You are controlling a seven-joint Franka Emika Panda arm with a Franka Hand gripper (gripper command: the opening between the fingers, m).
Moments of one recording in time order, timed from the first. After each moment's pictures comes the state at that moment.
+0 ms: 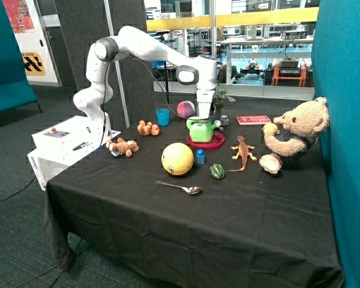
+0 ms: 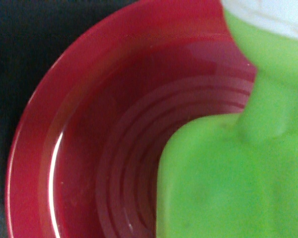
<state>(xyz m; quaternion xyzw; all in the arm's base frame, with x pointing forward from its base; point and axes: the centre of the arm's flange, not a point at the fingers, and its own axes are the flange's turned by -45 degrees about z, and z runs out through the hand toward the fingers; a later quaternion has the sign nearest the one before) 0.669 0.024 0.377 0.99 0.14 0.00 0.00</state>
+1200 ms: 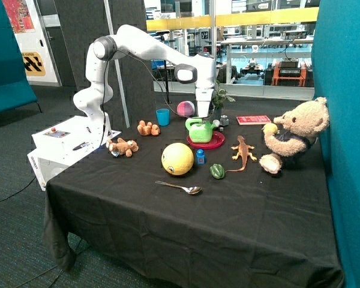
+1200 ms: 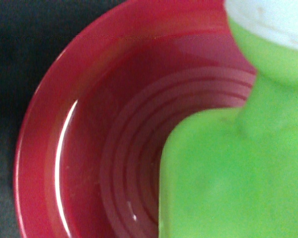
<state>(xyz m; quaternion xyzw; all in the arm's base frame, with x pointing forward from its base) 0.662 0.023 0.385 0.99 0.15 0.00 0.00</state>
